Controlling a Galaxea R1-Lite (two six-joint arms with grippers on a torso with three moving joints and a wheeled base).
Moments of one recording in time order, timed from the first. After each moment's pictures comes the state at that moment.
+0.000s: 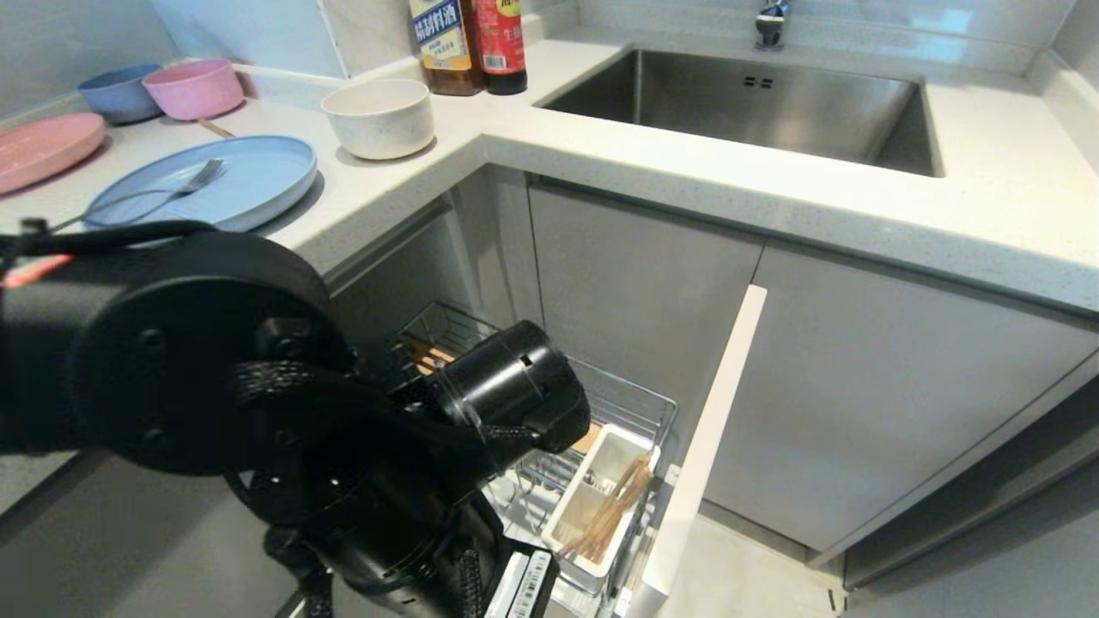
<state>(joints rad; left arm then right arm) -0.99 1.76 -1.38 0.96 0.05 -0.56 0.00 0.00 0.00 0.00 0.00 0.01</state>
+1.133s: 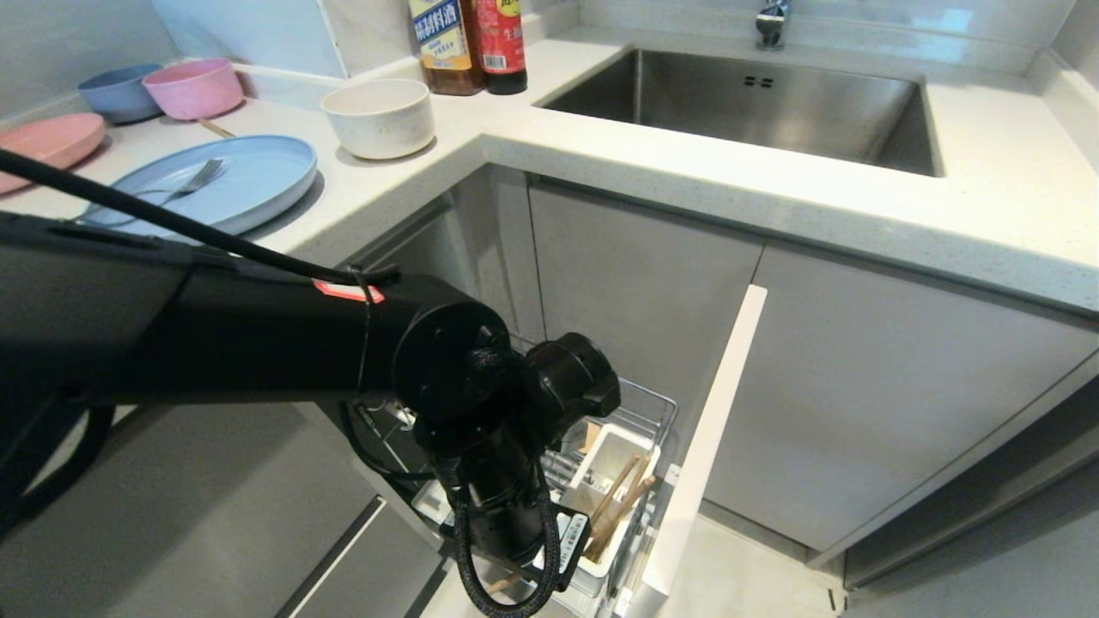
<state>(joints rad) -0.87 2.00 -1.51 0.94 0.00 -0.36 0.00 0.00 0.00 0.00 0.00 0.01</state>
